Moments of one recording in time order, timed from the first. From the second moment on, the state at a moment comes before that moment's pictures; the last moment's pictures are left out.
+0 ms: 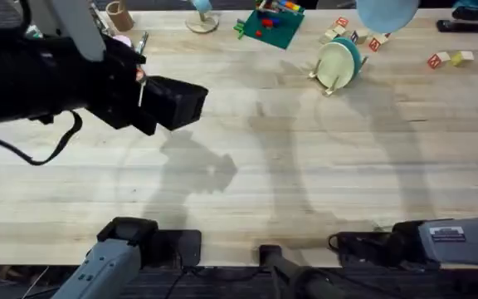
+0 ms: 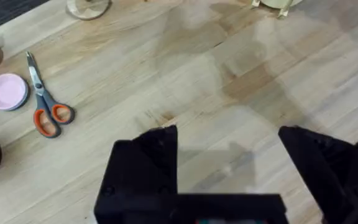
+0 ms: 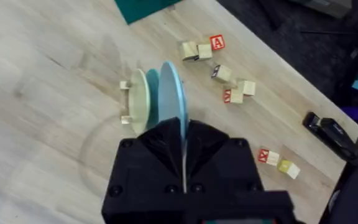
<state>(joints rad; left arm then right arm) -0.09 0.87 1.23 -1.13 0.35 0.31 0.04 1.57 1.83 -1.12 -0.08 -0.60</state>
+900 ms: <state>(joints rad) -0.09 0.87 1.23 -1.14 0.35 0.31 -0.04 1.82 1.83 -1.06 -0.12 -0.60</state>
